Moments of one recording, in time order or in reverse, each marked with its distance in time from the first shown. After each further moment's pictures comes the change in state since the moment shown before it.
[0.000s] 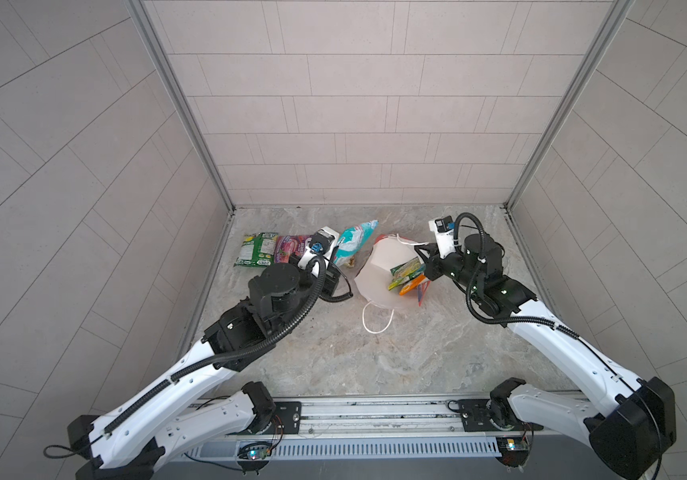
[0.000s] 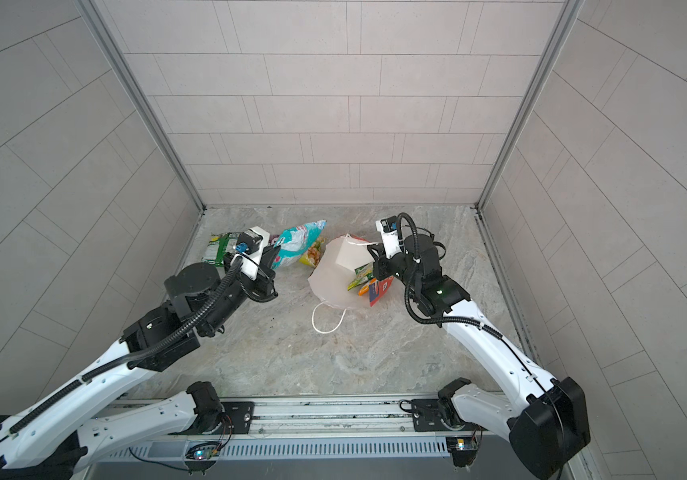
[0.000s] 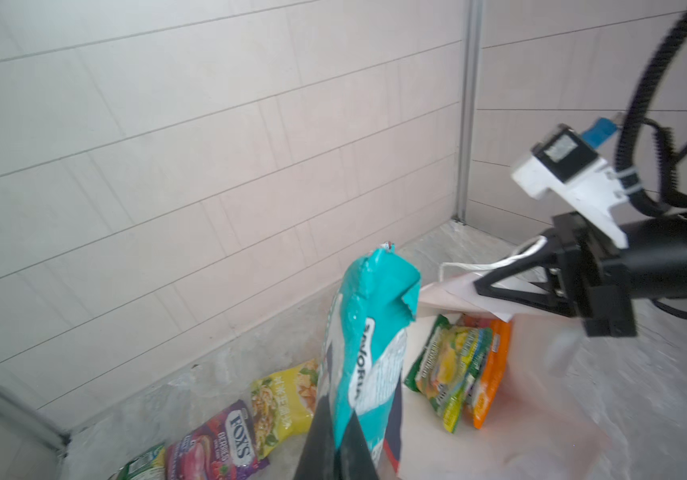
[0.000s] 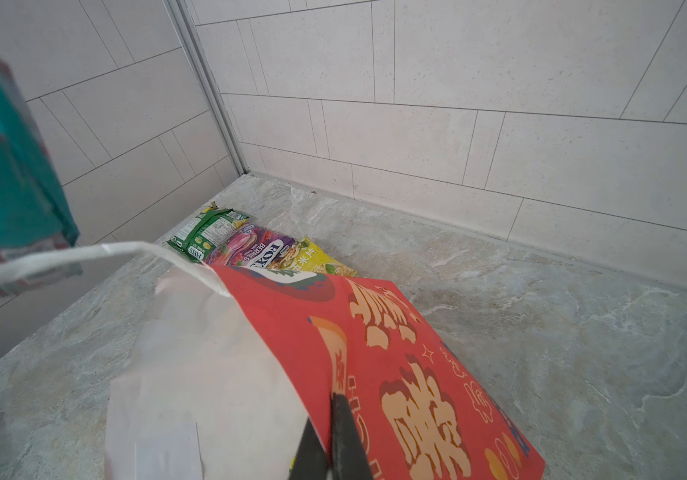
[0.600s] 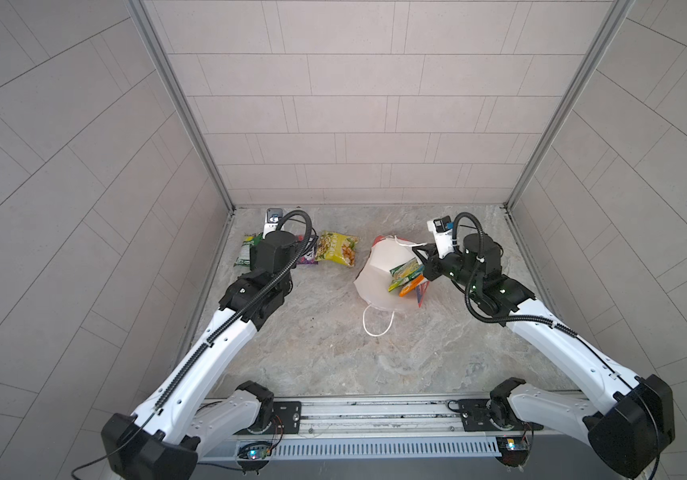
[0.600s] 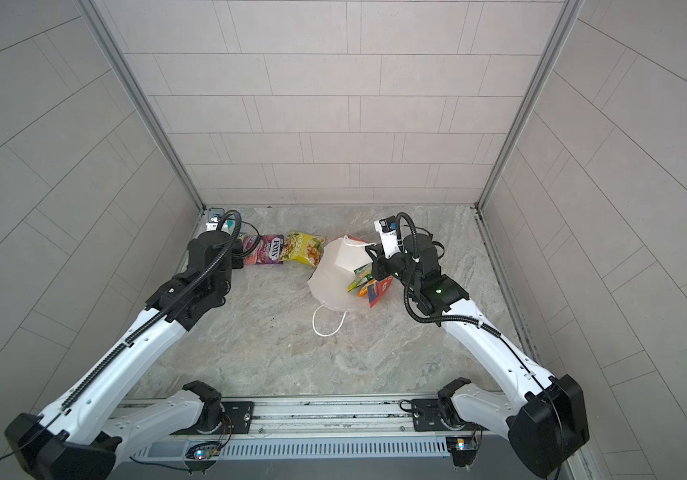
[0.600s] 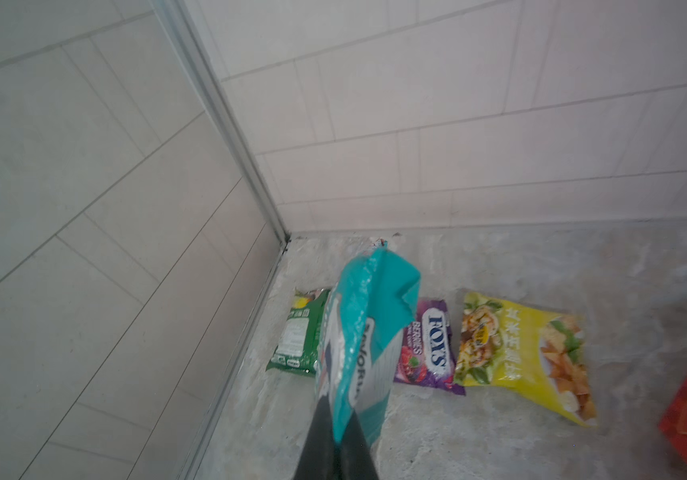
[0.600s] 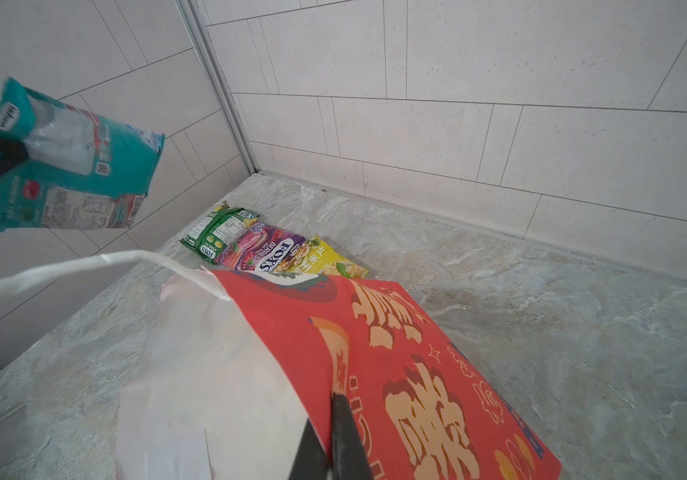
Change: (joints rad) left arm 0.473 0.179 -0.109 -0.045 -0.247 -0.203; right arm 0.000 0.014 -0.001 0.010 -0.034 0.018
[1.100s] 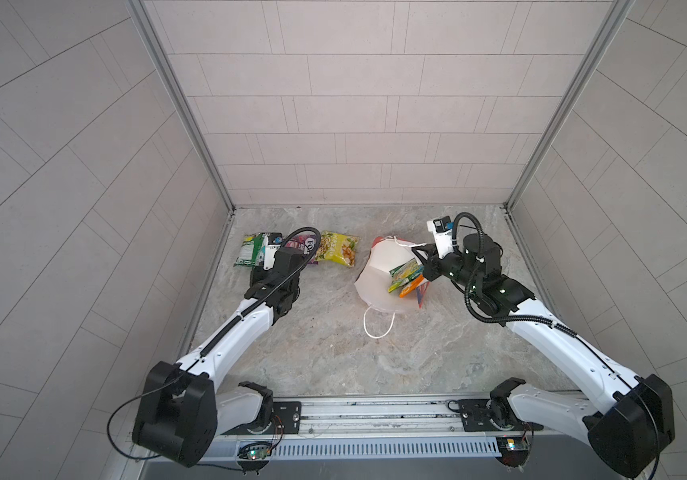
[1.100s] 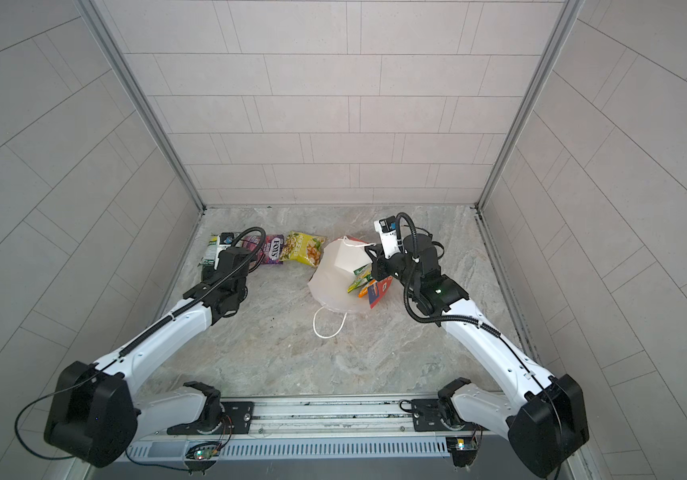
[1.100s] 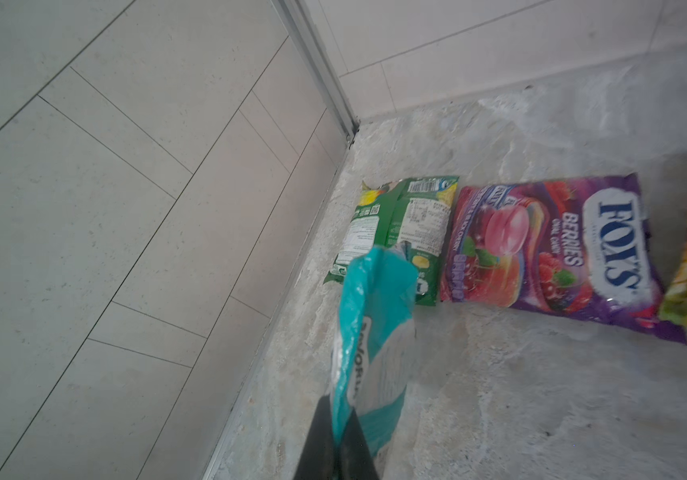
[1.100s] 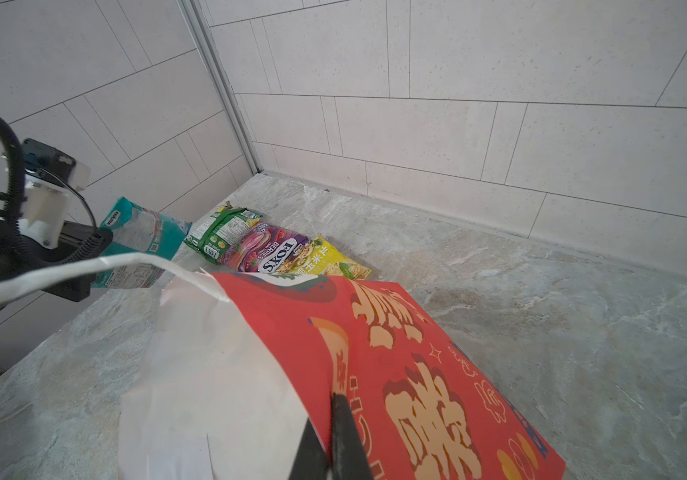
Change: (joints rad) left arm 0.097 0.193 -0.214 0.131 -0.175 0.030; right arm 0.000 0.002 -0.003 0.003 -0.005 0.004
